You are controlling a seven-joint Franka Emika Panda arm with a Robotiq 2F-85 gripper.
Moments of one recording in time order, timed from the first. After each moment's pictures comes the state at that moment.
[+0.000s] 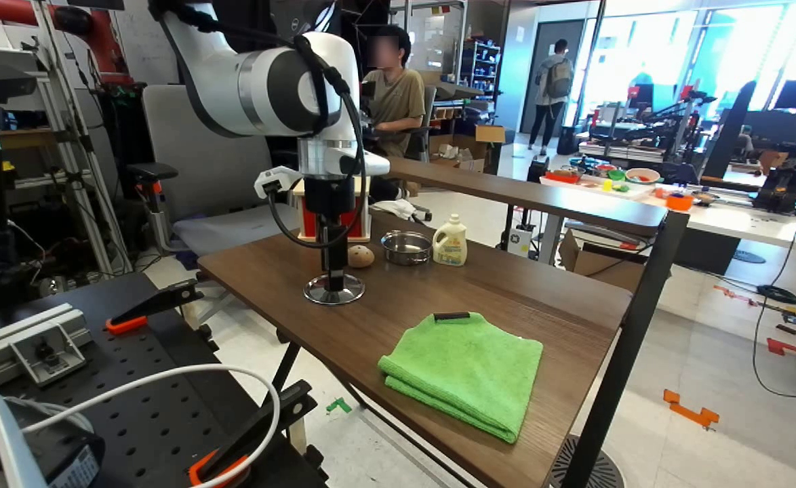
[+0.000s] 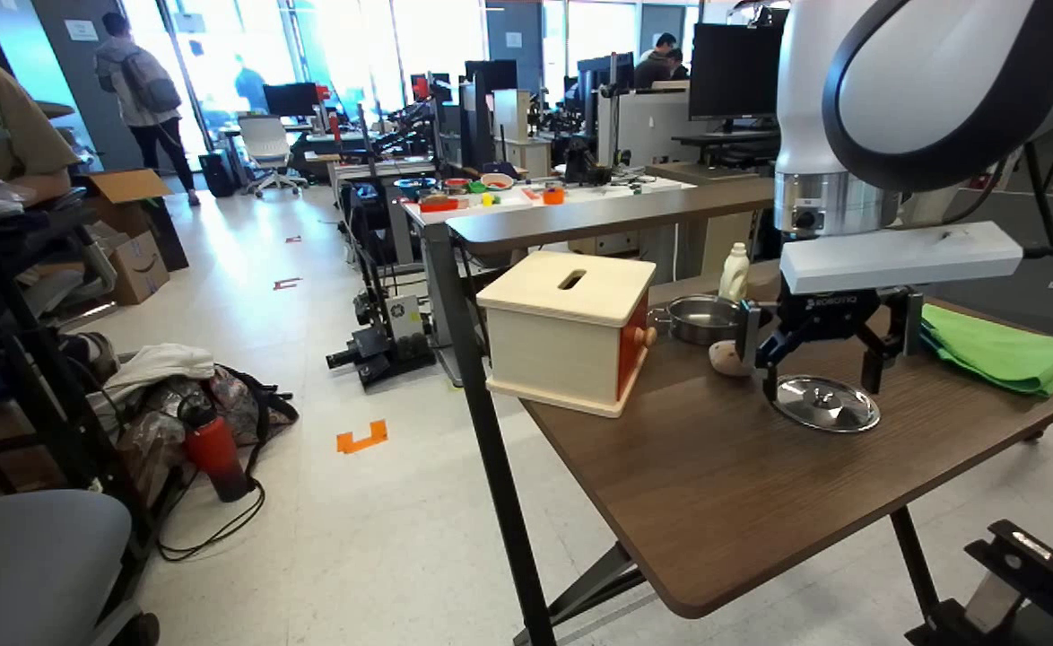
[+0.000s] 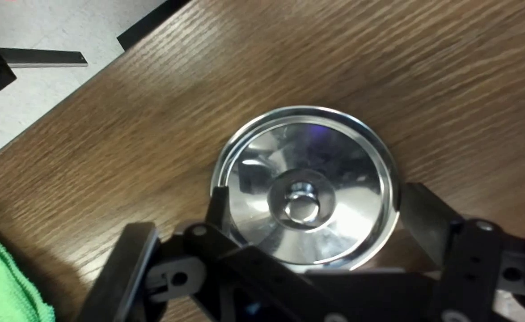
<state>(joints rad) 0.26 0.61 -0.09 -2.10 -0.11 2.59 0.75</state>
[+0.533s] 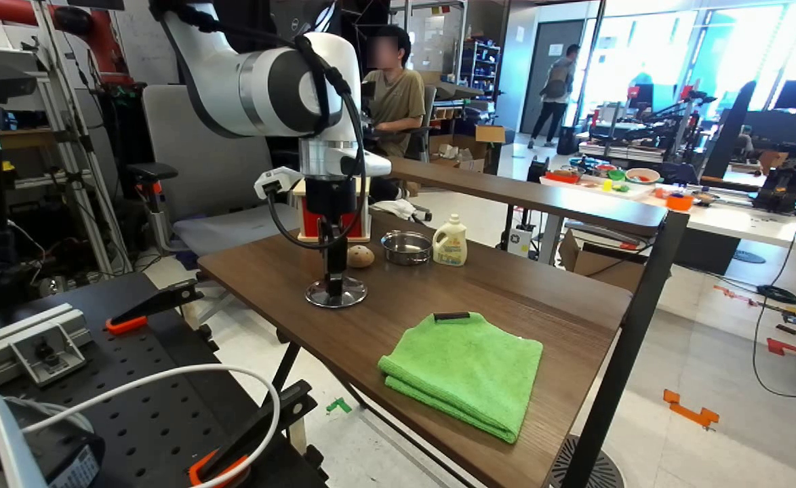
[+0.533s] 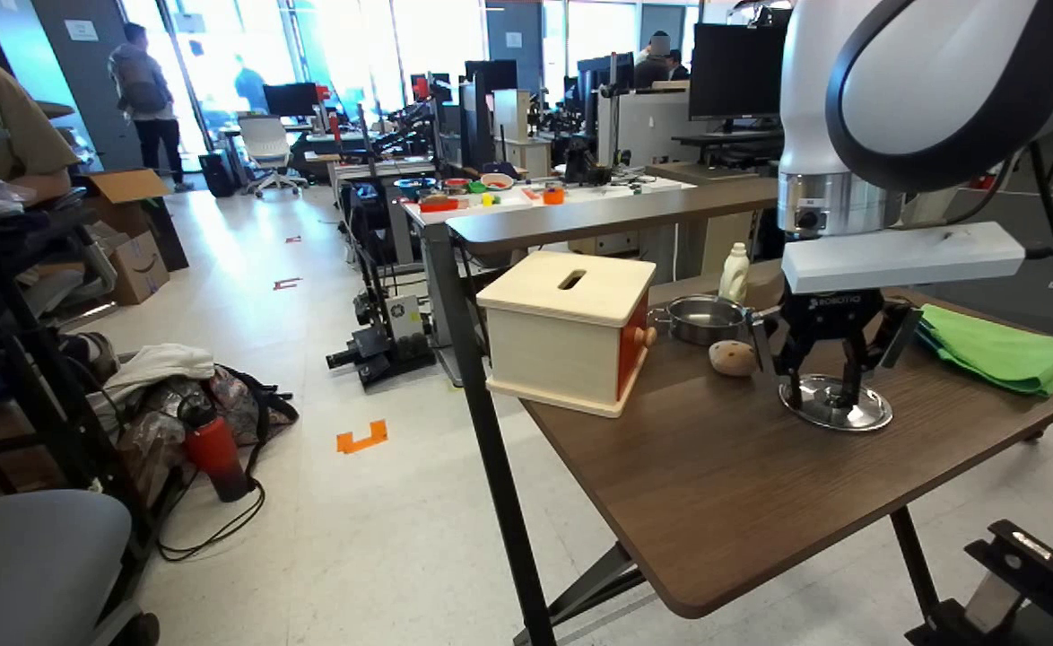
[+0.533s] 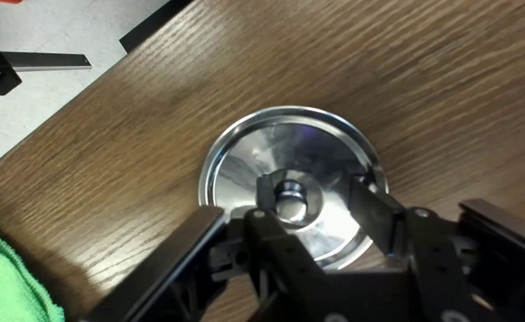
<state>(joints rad) 0.26 0.61 -0.10 -2.10 -0.11 2.59 0.77</state>
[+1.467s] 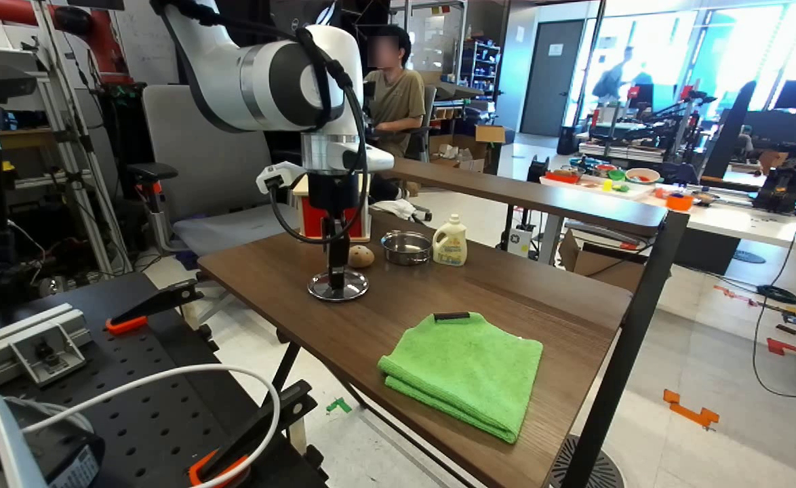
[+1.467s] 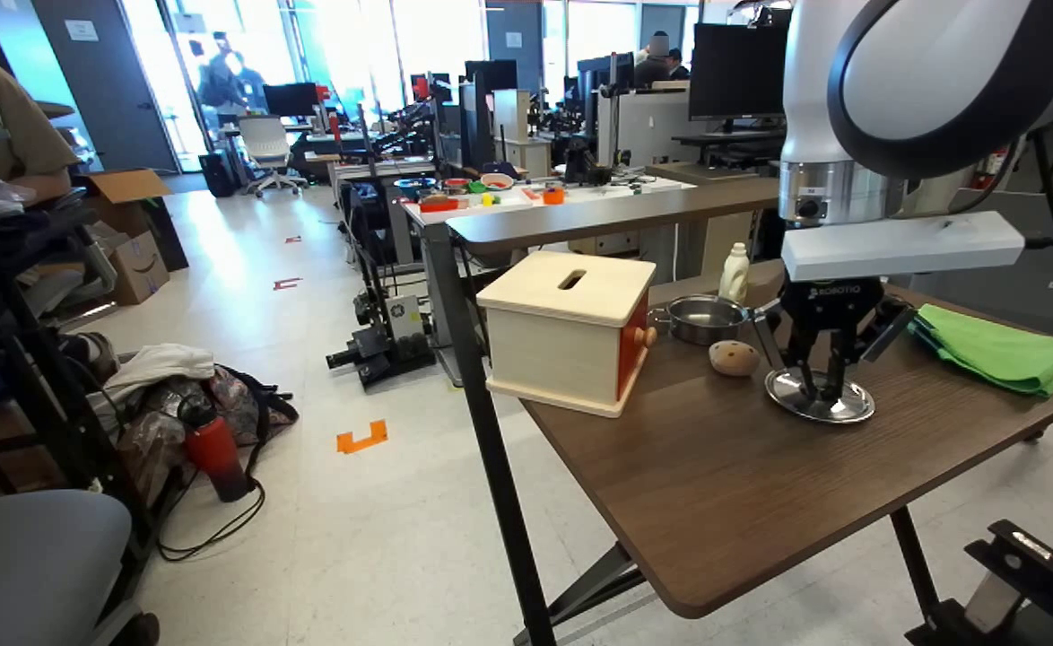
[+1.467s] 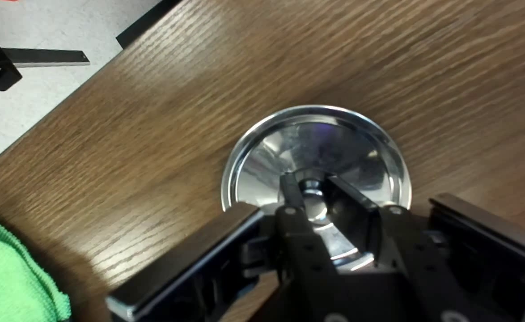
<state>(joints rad) 0.26 0.59 -0.10 -2.10 -0.10 2.59 0.77</state>
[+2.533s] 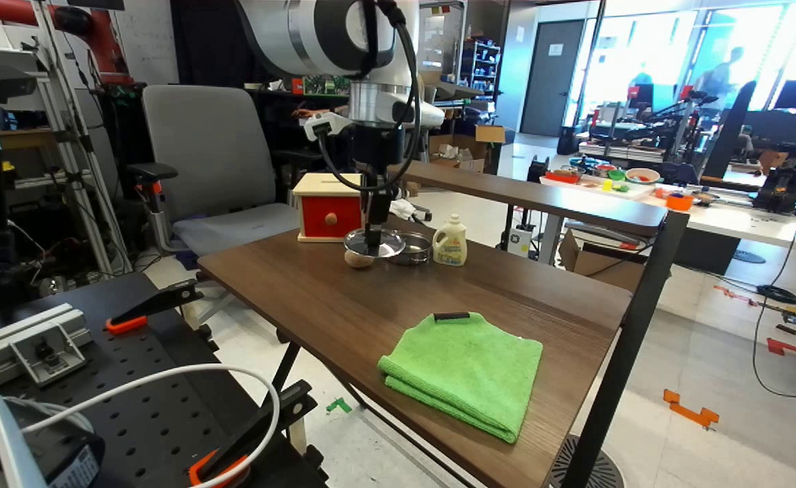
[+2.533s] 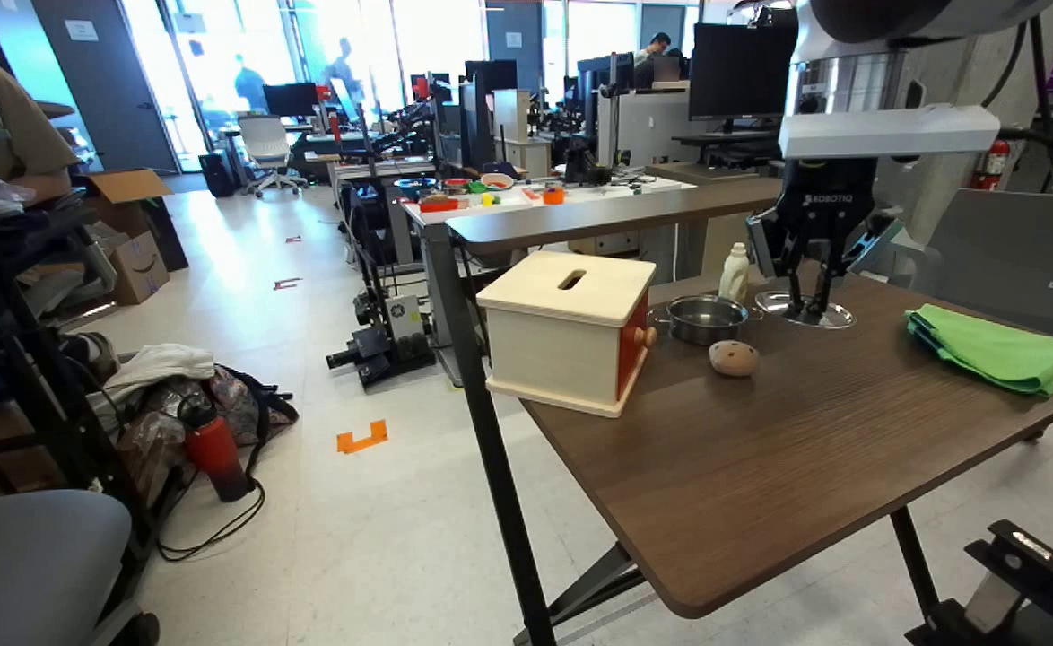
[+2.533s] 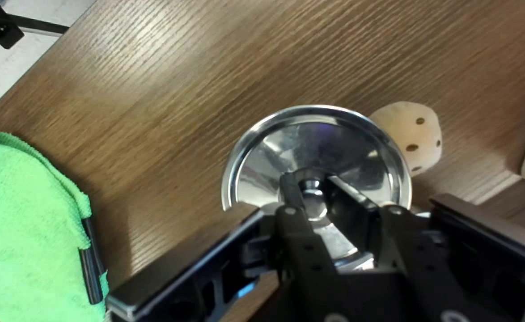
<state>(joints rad) 0.16 0.54 -0.08 -1.96 0.03 2.43 0.65</state>
